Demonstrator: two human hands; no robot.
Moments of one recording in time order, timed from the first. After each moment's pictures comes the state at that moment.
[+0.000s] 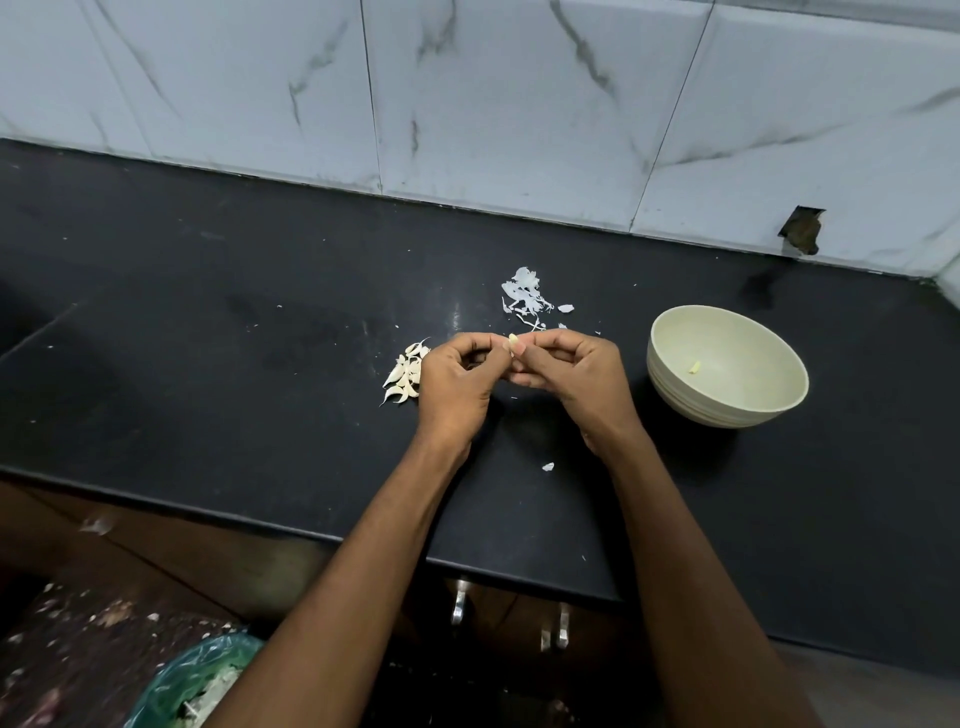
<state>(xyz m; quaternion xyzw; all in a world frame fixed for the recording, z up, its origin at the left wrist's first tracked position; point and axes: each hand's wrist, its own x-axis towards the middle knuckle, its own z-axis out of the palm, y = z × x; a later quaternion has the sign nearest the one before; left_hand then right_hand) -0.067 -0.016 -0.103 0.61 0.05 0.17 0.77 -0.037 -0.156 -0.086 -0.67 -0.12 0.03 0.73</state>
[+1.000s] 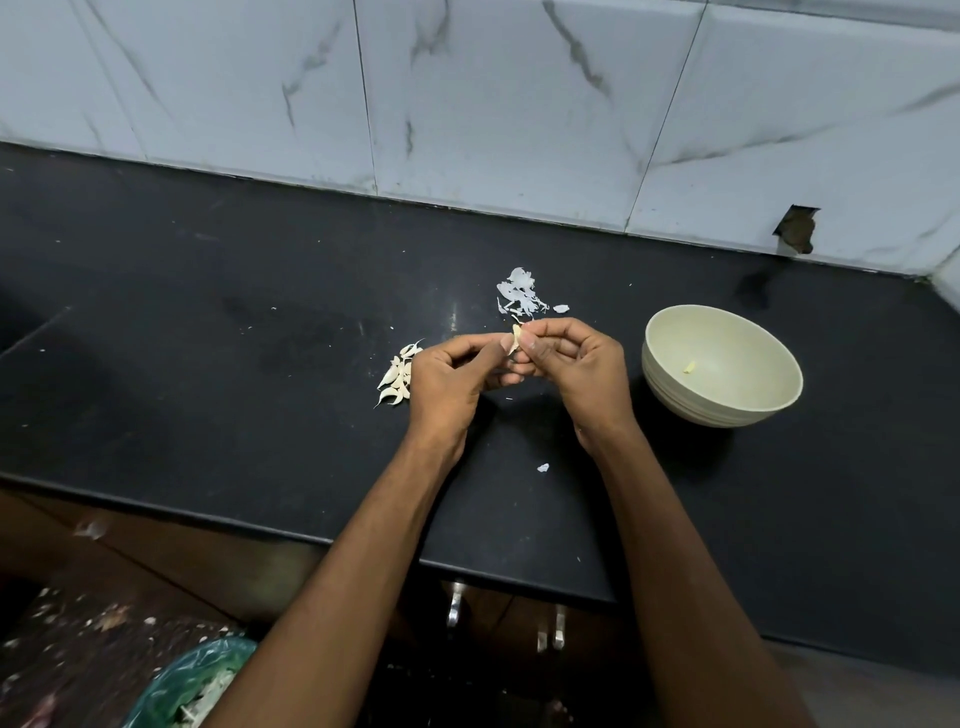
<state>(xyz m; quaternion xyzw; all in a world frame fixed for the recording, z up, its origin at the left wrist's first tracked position) -0.068 -0.017 -0.099 0.56 0.04 0.14 0.82 -0.030 -0.159 -0.091 -0.65 -0.14 -0.01 0.75</state>
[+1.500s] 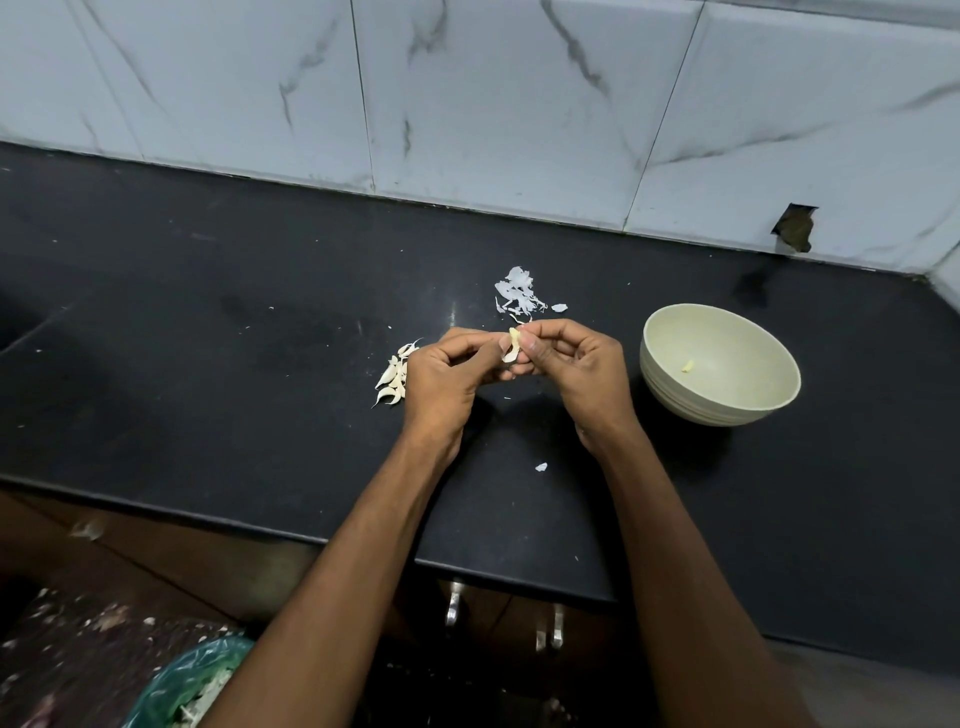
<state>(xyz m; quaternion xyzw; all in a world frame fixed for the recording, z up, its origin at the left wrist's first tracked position) -0.067 -0.015 -0.099 0.56 0.03 0.16 0.81 -0.031 -0.161 -0.089 -0.65 -0.16 -0.01 0.74</state>
